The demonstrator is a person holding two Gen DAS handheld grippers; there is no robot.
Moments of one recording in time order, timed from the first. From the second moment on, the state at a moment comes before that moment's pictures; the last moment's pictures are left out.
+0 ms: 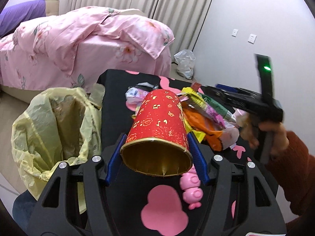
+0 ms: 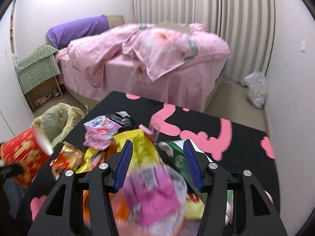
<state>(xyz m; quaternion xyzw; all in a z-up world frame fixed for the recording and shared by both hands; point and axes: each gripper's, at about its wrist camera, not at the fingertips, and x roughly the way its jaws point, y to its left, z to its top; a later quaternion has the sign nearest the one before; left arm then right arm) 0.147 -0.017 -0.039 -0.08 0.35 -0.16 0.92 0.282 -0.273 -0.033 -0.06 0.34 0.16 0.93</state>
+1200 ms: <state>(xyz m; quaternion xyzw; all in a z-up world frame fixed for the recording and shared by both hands) 0.146 0.025 -0.043 -0.12 0.35 -0.14 0.92 0.298 -0.263 -0.064 -0.08 0.42 0.22 0.88</state>
